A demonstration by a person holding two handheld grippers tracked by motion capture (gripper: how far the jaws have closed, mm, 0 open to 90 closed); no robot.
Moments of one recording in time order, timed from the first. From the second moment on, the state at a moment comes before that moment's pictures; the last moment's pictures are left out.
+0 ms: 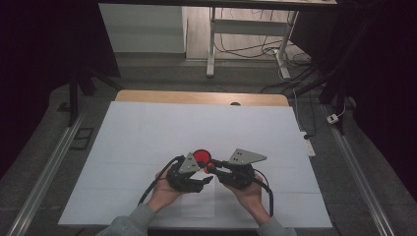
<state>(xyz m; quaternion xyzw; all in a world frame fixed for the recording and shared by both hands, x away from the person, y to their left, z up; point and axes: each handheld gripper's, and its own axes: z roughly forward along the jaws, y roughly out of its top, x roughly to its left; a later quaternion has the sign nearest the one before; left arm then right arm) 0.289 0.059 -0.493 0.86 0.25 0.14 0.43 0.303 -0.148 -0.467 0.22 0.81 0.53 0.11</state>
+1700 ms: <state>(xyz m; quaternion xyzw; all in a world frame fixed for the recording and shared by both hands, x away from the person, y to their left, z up) 0.293 0.055 -0.495 0.86 0.24 0.13 0.42 0.303 -0.147 -0.469 0.22 0.81 0.53 0.11</state>
